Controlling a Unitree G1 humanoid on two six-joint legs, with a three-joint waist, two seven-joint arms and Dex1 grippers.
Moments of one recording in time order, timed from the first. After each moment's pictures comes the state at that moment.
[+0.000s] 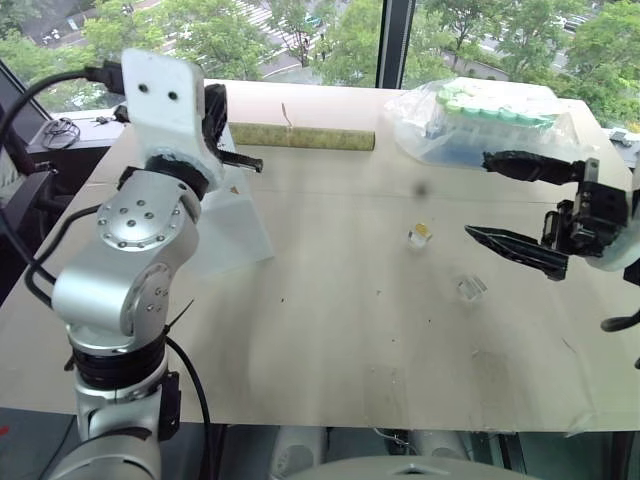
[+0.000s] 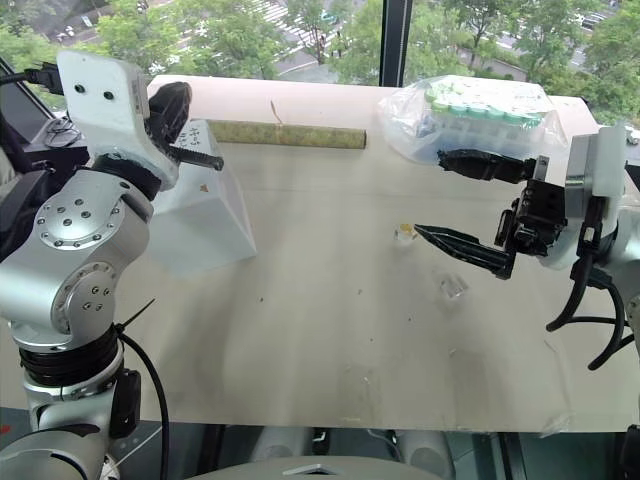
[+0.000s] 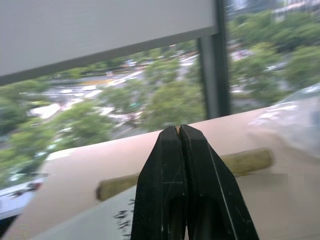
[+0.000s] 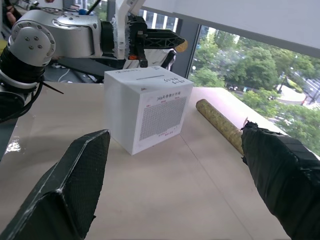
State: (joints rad) left arm -0.62 0.60 0.14 -0.66 -0.38 0.98 0.17; right arm -0.33 -0.85 -0.32 -0.52 0.91 0.51 0.93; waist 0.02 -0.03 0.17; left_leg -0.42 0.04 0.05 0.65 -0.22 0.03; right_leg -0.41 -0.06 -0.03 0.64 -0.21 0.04
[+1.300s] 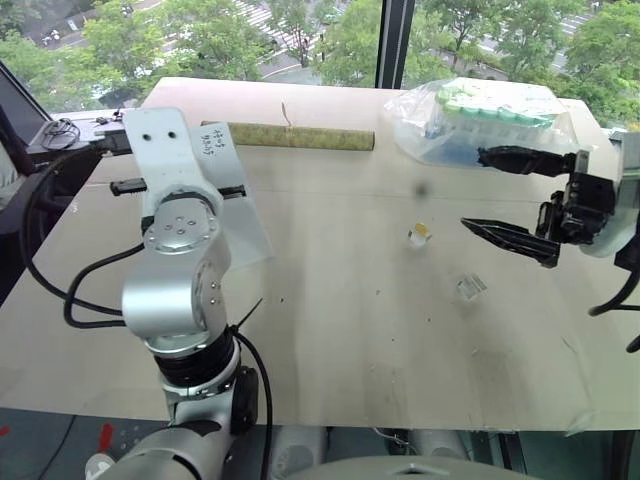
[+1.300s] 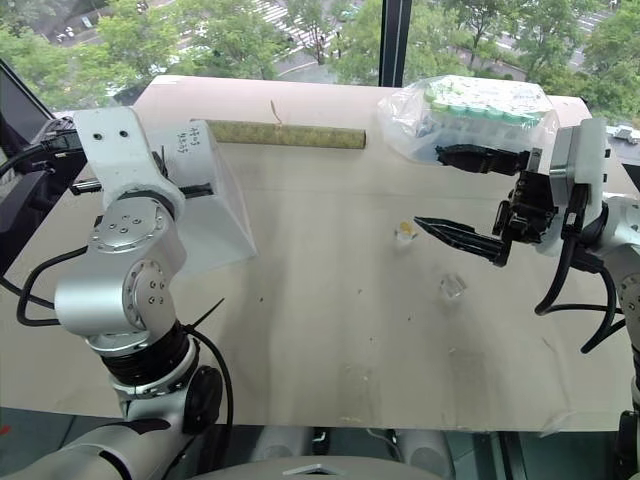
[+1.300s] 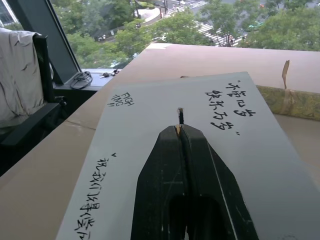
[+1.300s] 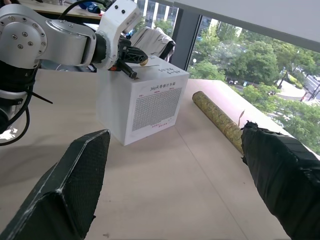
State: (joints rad) left arm -0.64 0.20 0.19 -0.70 0.05 1.36 0.31; right arm -0.37 -0.85 -0.28 -0.45 0.84 0.50 0.99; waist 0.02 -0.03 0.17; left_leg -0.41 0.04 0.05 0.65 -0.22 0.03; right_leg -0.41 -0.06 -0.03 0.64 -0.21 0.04
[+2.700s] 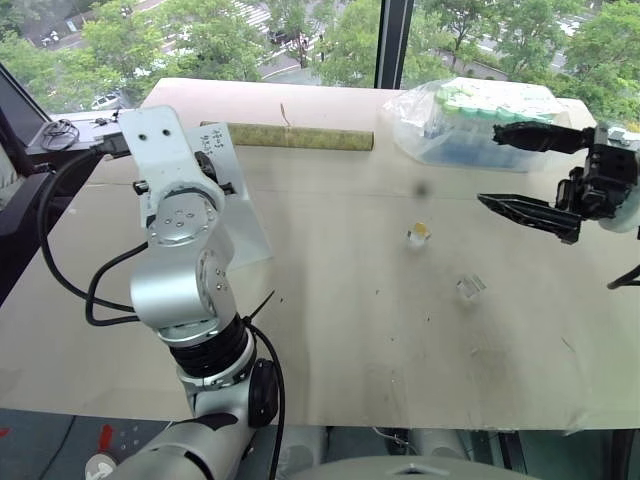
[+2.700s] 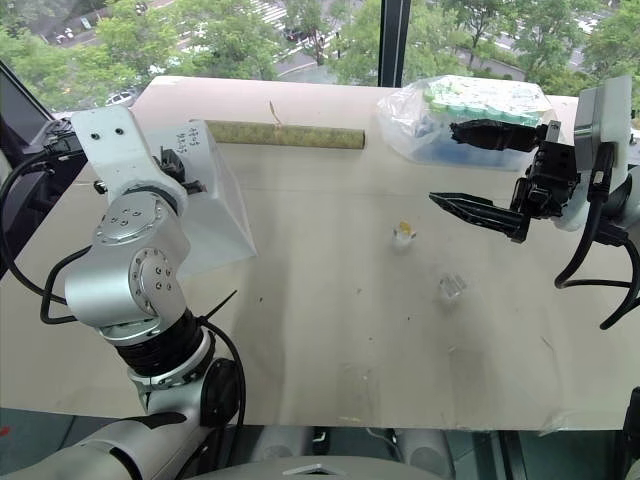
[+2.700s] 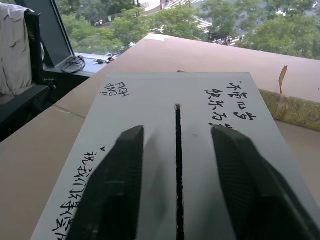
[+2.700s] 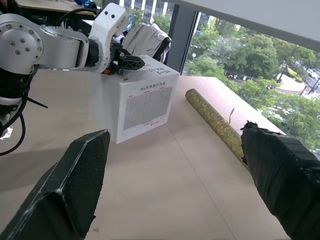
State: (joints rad) left arm -0.69 0.11 0.26 -0.64 0.12 1.32 0.26; right arm -0.49 -0.91 -0.29 -0.35 0.86 0.56 1.03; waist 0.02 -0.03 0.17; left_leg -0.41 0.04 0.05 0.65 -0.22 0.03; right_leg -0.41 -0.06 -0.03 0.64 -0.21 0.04
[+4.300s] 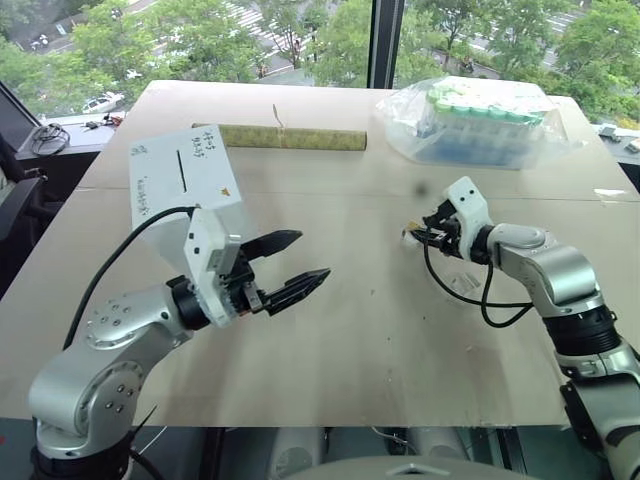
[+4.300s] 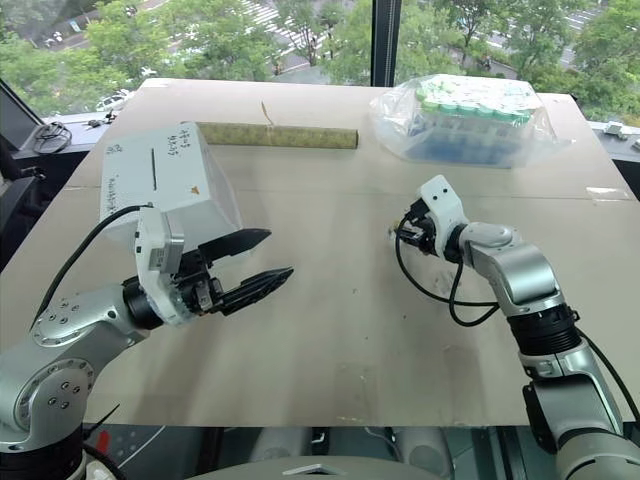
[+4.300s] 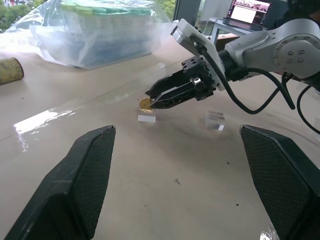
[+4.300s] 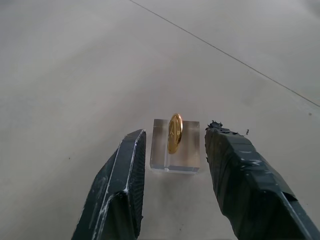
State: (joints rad) left arm -0.03 0.62 0.34 -0.74 -0.79 0.79 -0.74; right arm -0.58 -0.50 0.16 -0.06 0.31 0.86 0.54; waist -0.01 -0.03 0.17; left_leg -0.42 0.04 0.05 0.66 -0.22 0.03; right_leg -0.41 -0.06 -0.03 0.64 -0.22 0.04
